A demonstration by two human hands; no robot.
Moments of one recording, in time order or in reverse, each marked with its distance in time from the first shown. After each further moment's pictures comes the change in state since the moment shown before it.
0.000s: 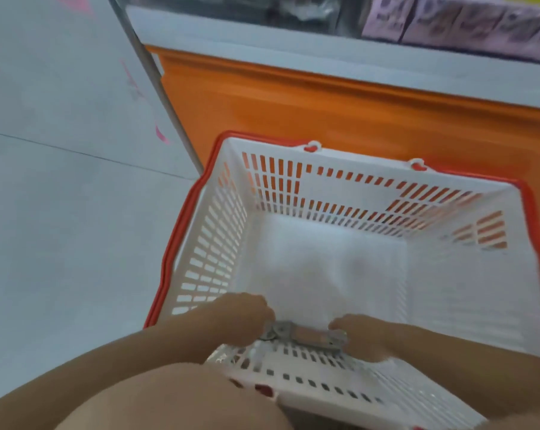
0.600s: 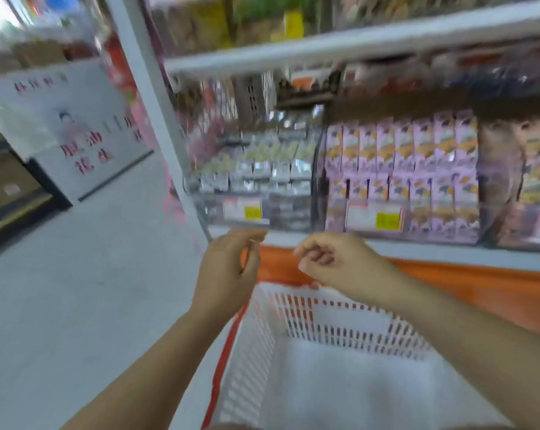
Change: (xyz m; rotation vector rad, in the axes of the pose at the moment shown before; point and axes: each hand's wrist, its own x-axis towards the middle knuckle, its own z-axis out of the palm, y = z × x) left_hand -0.155 0.000 -0.211 -0.295 1.638 -0.030; right_hand -0.214 -0.110 -0.201 0.438 1.021 -0.749
